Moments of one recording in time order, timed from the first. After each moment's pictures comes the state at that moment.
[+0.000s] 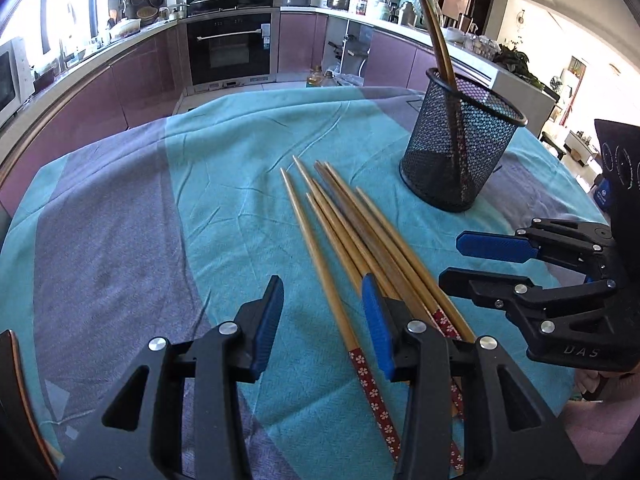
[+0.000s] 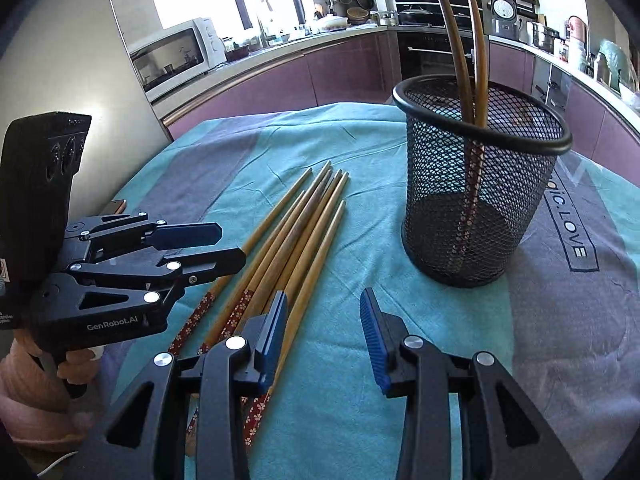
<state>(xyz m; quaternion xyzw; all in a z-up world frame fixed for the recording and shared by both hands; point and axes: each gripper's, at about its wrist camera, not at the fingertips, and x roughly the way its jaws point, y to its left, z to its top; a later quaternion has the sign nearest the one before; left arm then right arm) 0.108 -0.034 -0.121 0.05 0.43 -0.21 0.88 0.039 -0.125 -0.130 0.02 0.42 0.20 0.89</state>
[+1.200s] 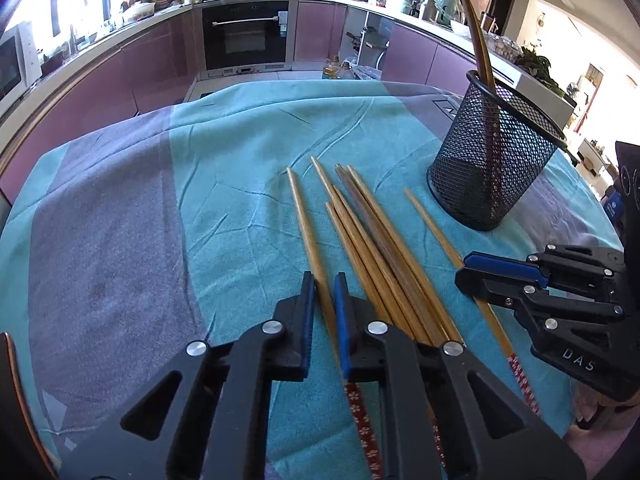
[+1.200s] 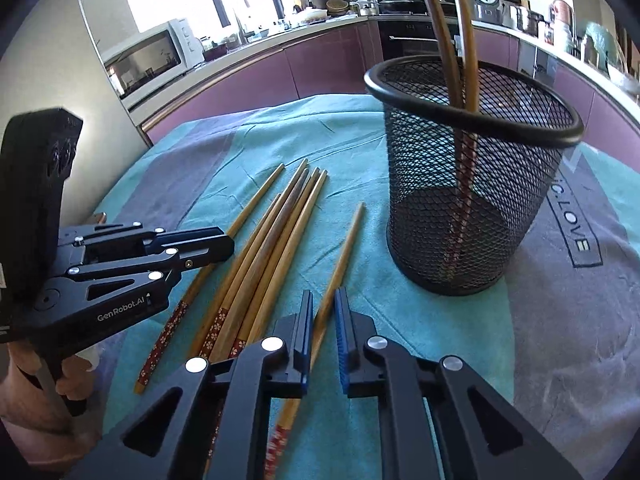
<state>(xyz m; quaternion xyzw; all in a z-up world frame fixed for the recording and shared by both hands) 0.149 -0.048 -0.127 0.03 0.45 -0.18 0.87 0.061 -0.134 -0.137 0.05 0.44 0.17 0.88</state>
